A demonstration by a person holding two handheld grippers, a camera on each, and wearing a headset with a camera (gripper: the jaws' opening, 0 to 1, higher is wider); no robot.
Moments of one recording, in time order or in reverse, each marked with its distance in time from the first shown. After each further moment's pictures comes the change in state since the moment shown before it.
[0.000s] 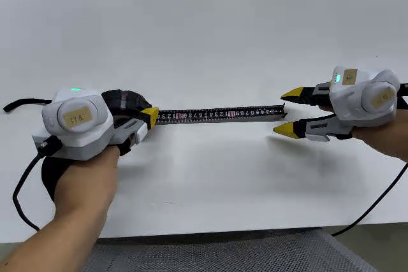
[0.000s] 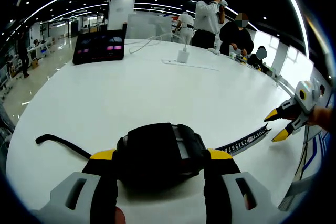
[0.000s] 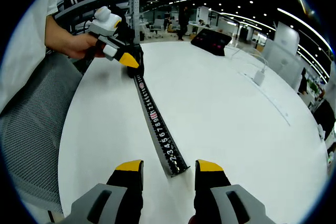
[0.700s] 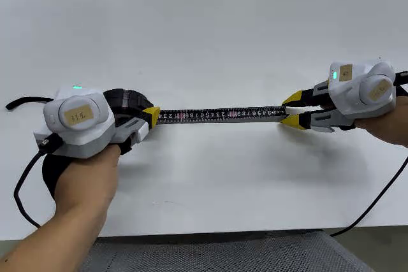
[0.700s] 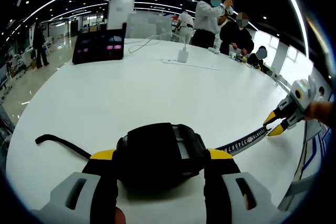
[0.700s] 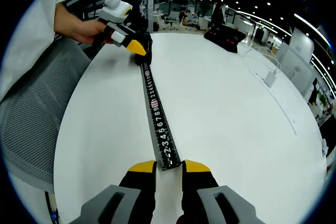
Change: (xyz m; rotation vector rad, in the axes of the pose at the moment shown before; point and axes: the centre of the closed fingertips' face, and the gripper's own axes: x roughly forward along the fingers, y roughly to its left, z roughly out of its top) left arm 0.000 0.000 0.000 0.000 0.006 -0.003; right arm 0.004 -0.007 -0.012 -0.096 0.067 0.079
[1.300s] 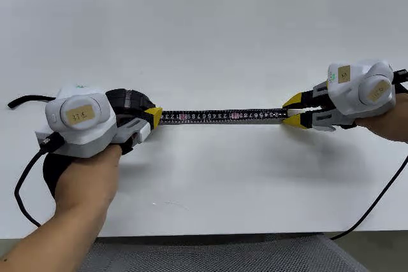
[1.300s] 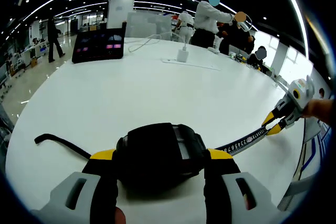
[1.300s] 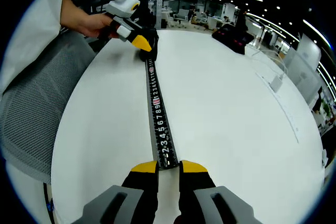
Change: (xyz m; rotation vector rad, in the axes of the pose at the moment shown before) left arm 0.000 -0.001 0.000 -0.006 0.005 -0.006; right arm 0.002 -0.001 -0.001 -0.062 0.022 0.035
